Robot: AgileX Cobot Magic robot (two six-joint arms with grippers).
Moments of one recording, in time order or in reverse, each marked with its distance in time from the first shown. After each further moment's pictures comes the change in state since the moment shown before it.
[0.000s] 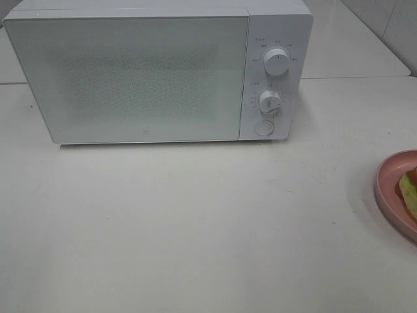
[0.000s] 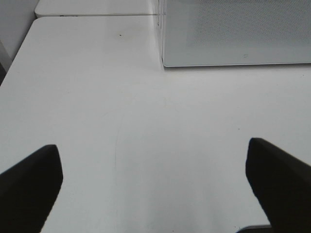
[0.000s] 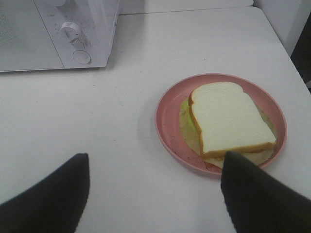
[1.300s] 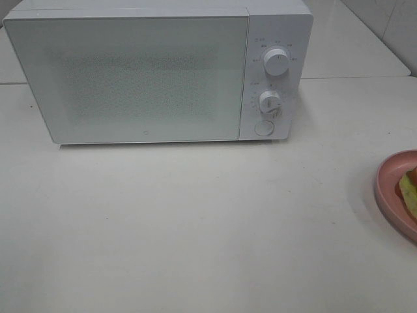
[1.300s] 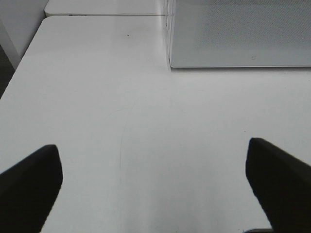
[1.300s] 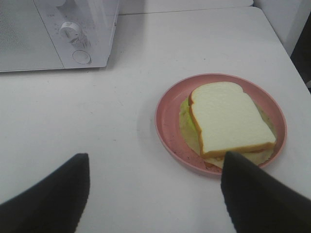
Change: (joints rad) left arm 0.019 0.000 0.000 0.002 0.000 0.000; right arm 0.000 0.000 0.000 0.000 0.000 0.000
